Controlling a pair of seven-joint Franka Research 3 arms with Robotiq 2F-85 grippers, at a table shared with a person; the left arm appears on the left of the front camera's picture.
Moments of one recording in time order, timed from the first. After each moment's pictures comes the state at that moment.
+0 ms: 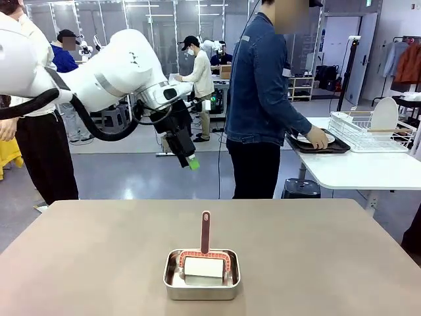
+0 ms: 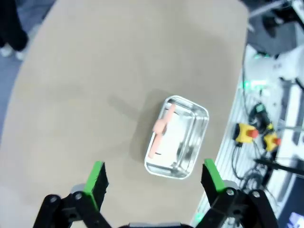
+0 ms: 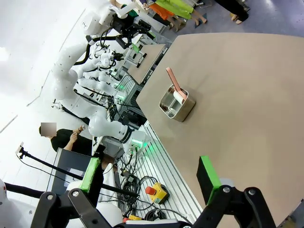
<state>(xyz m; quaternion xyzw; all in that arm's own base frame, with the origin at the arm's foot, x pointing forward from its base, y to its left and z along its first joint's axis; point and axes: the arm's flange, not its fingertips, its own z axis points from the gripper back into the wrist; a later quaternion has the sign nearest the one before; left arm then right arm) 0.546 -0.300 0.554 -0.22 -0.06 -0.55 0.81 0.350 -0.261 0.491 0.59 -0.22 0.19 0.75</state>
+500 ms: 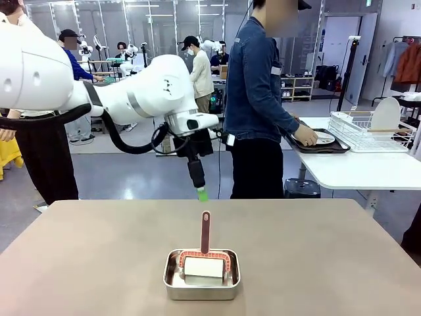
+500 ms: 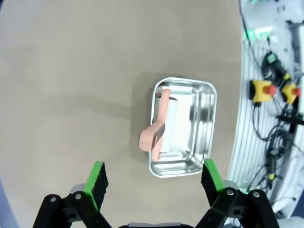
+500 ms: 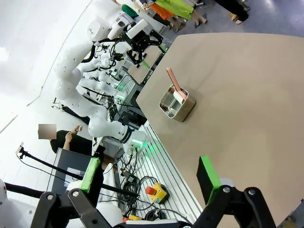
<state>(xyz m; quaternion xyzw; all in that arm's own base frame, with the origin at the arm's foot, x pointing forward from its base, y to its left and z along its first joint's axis) 0.528 -0.358 0.494 -0.16 0.00 -0.67 0.73 0.350 -0.261 0.491 0.59 -0.22 0.19 0.75</state>
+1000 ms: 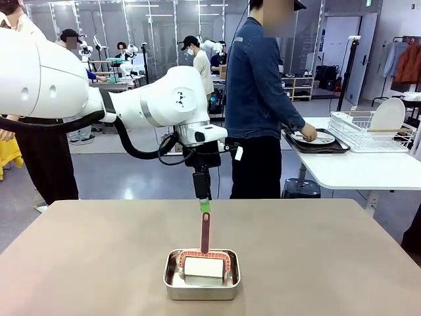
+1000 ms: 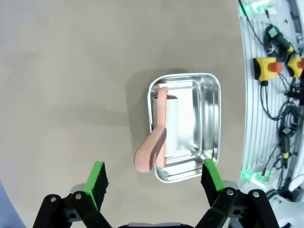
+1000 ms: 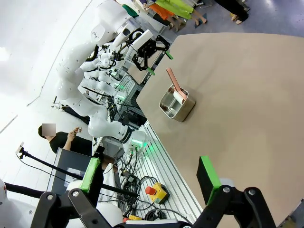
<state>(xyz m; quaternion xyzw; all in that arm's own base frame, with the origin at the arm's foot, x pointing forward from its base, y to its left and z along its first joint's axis) 0.521 -0.382 0.469 -0.14 0.01 -0.72 0.68 0.350 -0.261 0.491 0.59 -0.22 0.19 0.75</state>
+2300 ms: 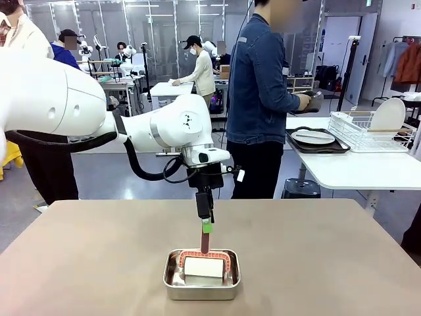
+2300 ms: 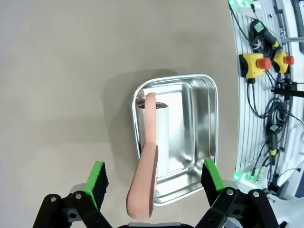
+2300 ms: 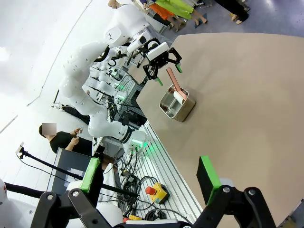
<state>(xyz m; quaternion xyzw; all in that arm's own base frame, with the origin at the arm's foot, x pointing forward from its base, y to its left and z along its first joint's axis) 0.526 -0.388 0.409 -0.19 0.07 -0.72 0.67 0.350 -0.261 0.491 0.59 -0.22 0.19 0.75</state>
